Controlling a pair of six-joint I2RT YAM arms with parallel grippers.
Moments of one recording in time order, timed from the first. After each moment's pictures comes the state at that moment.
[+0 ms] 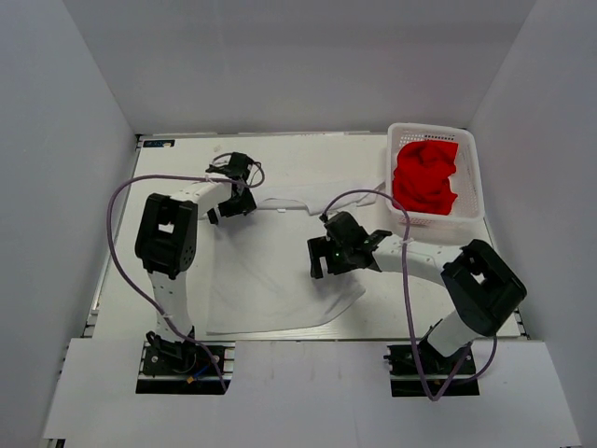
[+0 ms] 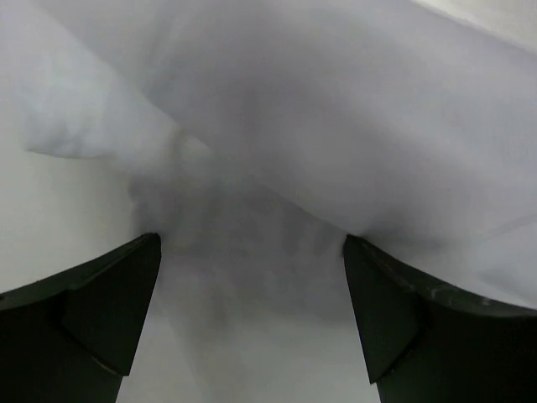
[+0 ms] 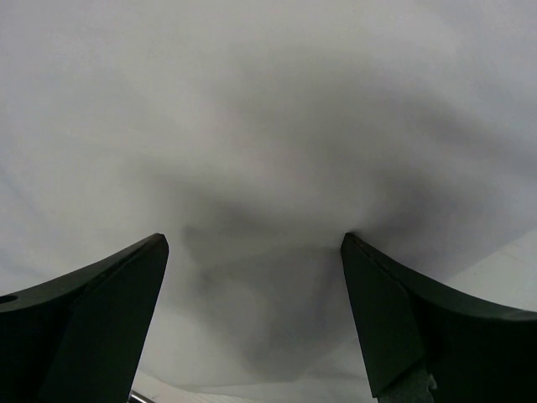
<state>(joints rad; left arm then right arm) -0.31 2.03 1.44 -0.65 -0.39 -0.62 0.80 1.56 0.82 -0.26 -0.06 0.44</state>
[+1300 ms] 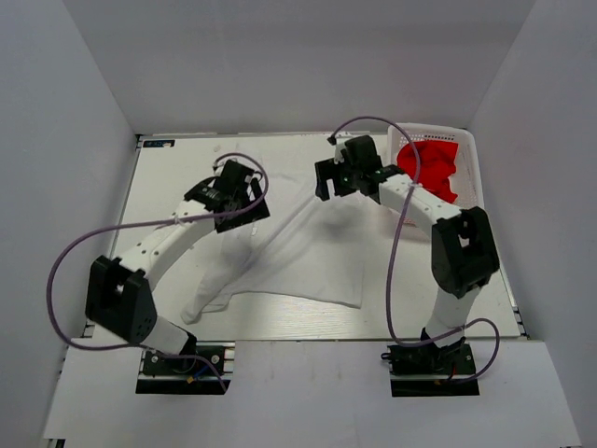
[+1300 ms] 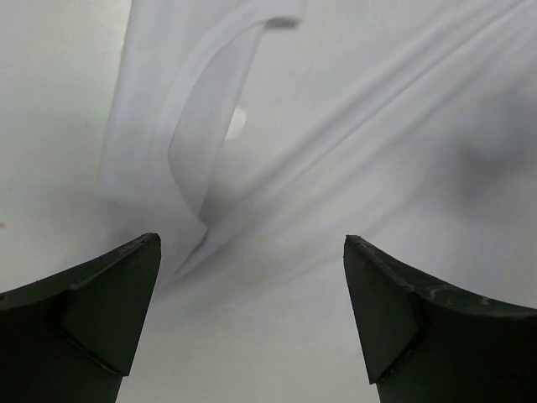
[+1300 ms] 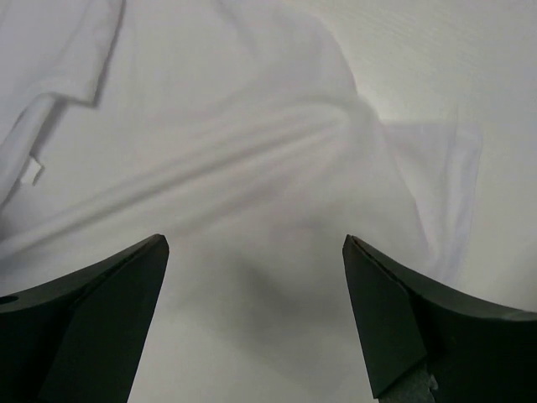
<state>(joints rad) -0.48 1.43 1.16 -0.73 -0.22 -0.72 0.48 1.89 1.49 -0.30 -0.17 0.05</state>
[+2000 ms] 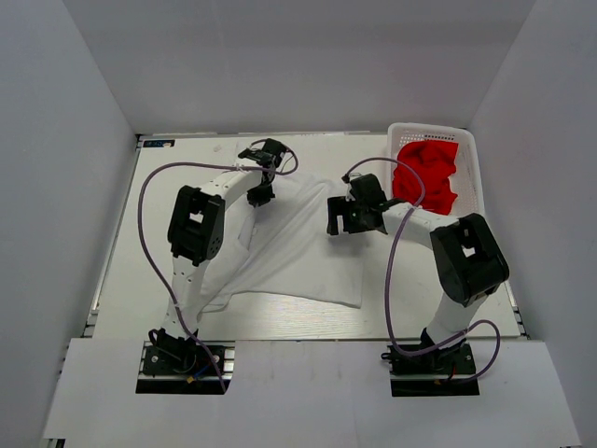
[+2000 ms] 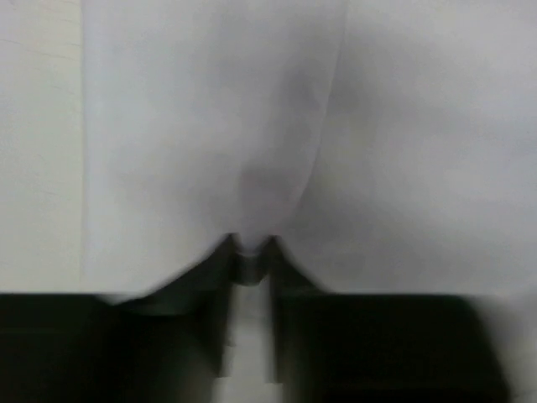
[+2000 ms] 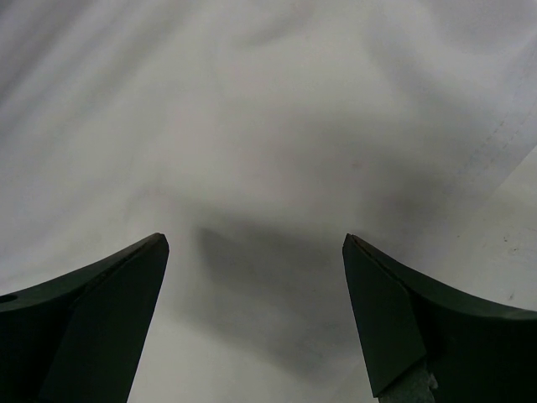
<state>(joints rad) -0.44 2.27 1.87 -0.84 -0.40 -0.55 0.49 1.74 1.03 -0.18 -0.11 0.26</state>
